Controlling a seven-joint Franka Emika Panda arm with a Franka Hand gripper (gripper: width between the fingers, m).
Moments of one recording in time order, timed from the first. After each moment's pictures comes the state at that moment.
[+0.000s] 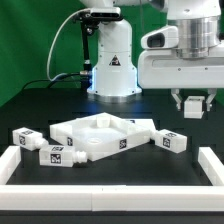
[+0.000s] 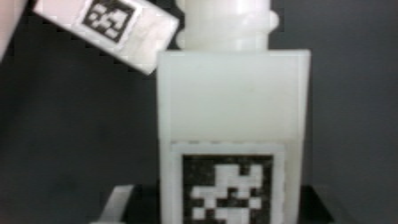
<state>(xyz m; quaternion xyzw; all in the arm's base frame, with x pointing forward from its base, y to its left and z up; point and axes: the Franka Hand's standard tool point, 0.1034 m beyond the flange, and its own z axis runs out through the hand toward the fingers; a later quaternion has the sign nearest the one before) 0.496 0.133 0.099 -0.99 0.16 0.00 0.05</state>
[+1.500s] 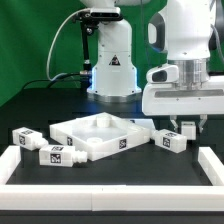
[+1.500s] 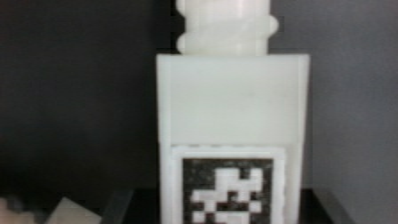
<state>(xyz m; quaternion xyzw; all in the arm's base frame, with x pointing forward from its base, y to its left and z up) 0.417 0.147 0.016 -0.99 0.10 -0.02 0.04</state>
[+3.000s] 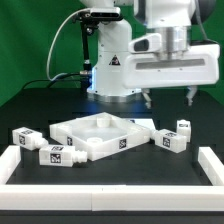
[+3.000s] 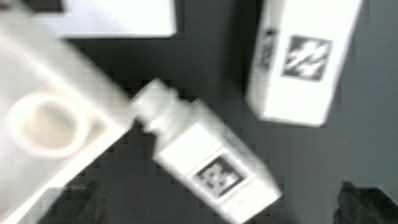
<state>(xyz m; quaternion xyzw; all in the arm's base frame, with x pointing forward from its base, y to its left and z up) 0.426 0.083 0.085 -1.00 0.00 -0.04 0.03</state>
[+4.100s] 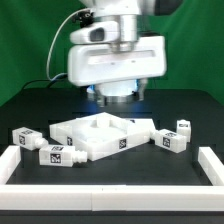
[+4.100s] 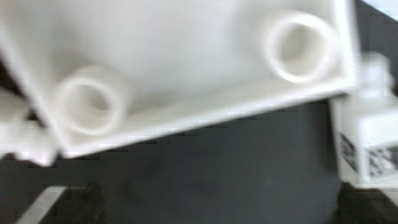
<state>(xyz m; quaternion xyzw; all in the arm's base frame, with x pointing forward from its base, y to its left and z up) 0.458 -0.030 0.099 -0.97 -0.26 -0.05 0.01</state>
